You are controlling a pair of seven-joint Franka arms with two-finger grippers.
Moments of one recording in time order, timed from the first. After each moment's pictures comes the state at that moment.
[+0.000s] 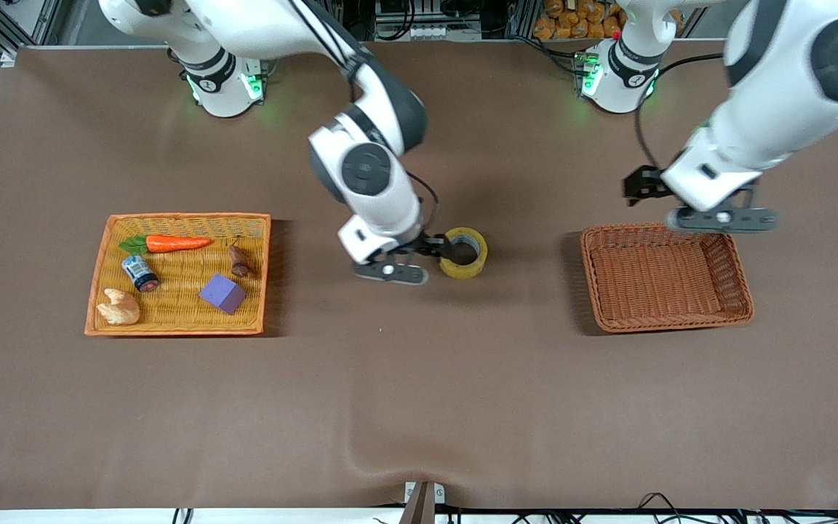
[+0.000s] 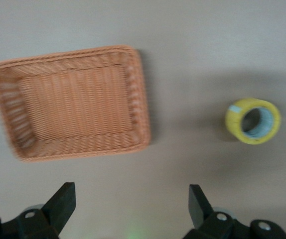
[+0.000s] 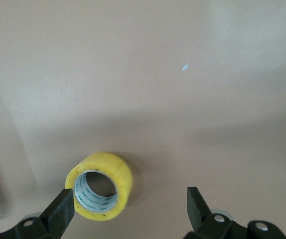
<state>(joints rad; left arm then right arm) 0.07 0.04 -0.39 -1.76 -0.03 1.71 -0.24 0.74 0.57 -0.10 -1.38 0.22 2.03 0.77</state>
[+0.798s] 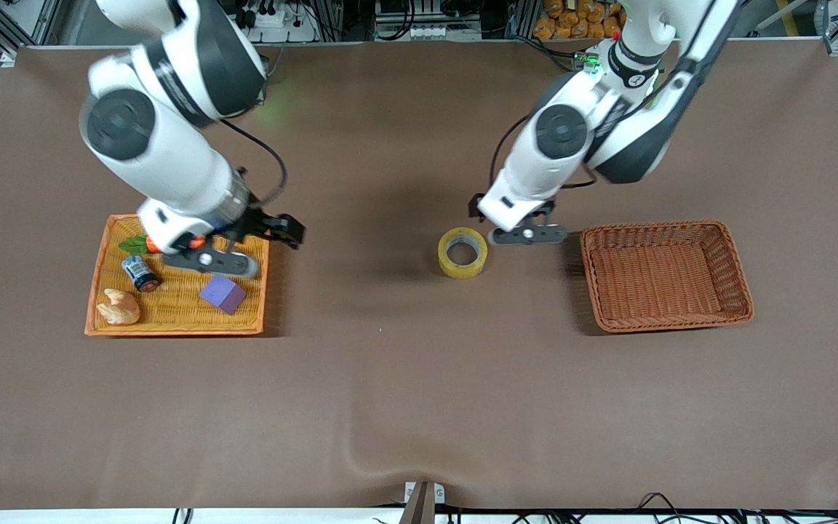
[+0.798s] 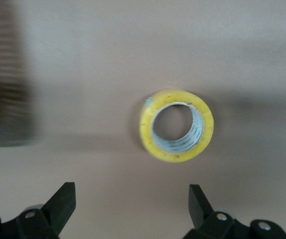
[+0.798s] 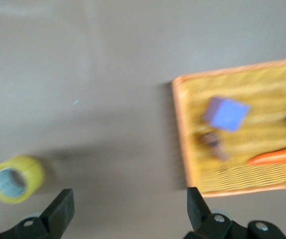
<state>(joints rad) -0.12 0.35 -0.60 -1.91 0.09 2.15 -0.81 0.49 0.22 -0.10 -1.51 0.03 1.73 0.50</state>
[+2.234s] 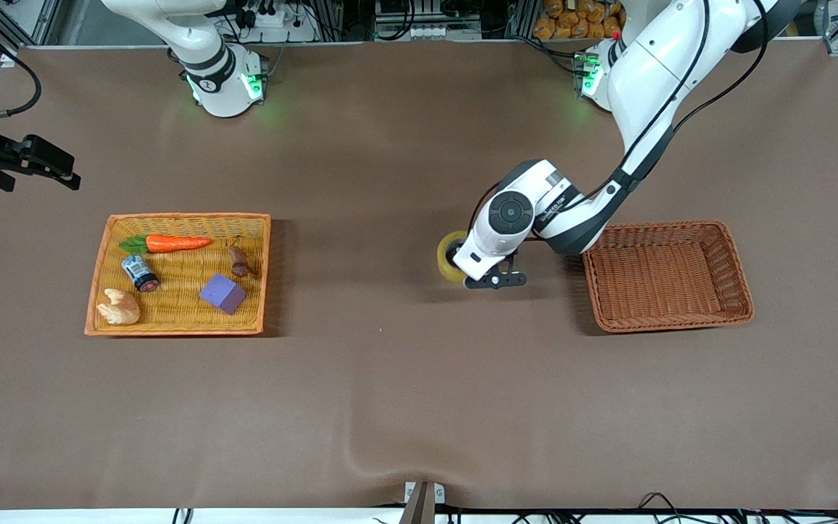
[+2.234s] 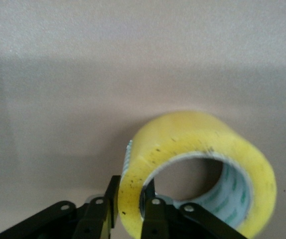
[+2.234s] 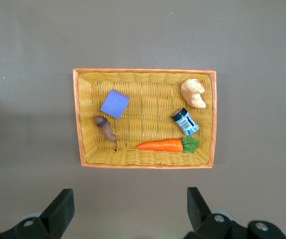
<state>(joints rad) -0.14 0.70 -0.56 -1.80 0.31 2.29 -0.89 0.05 0.00 -0.04 -1.53 0.00 1.47 -0.02</state>
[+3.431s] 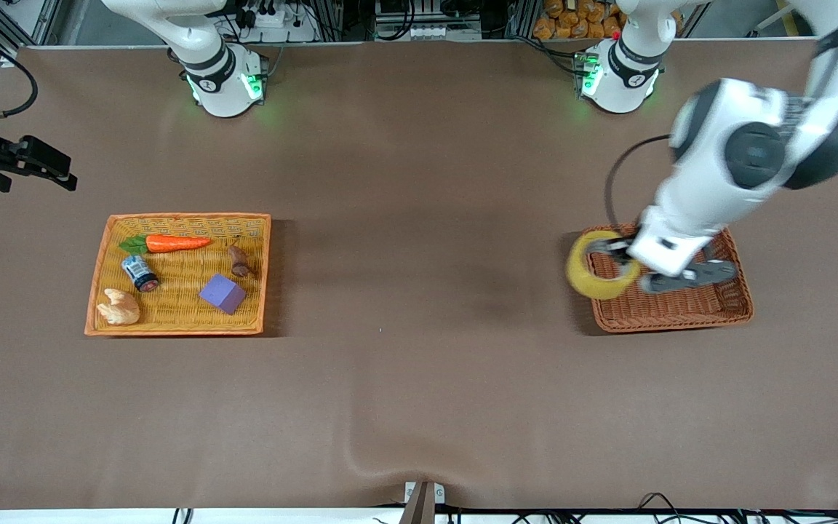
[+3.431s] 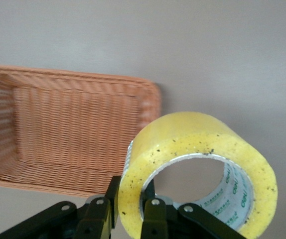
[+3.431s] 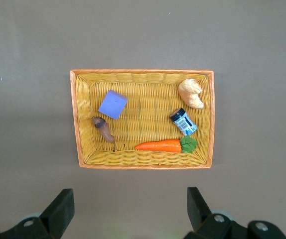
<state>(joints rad) 0.30 0.20 -0.56 -1.79 0.13 1.90 -0.43 0.03 0.00 -0.04 -1.53 0.00 1.48 -0.01</state>
